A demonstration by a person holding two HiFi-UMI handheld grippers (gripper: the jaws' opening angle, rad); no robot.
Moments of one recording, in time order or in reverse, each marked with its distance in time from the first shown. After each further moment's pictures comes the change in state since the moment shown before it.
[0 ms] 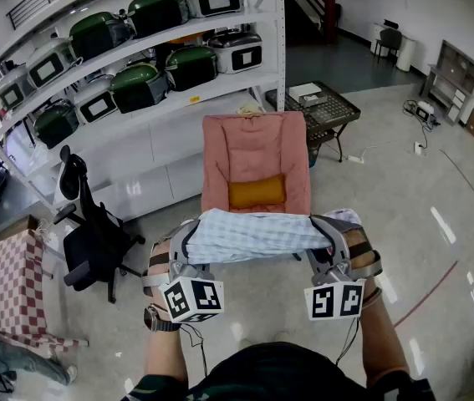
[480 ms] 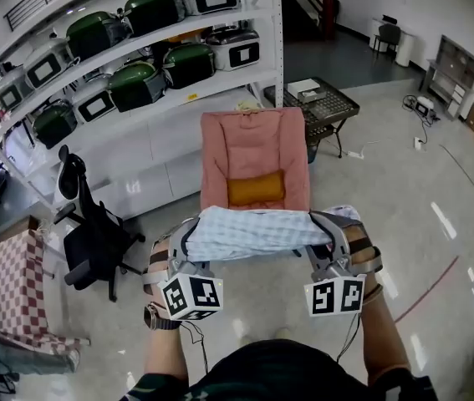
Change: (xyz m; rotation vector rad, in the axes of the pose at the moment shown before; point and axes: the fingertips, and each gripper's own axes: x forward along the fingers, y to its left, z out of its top) left arm 0.004 -0.008 0.006 -0.027 -0.003 -0.029; right arm 0.000 -0.001 -0.010 0.017 0.011 0.014
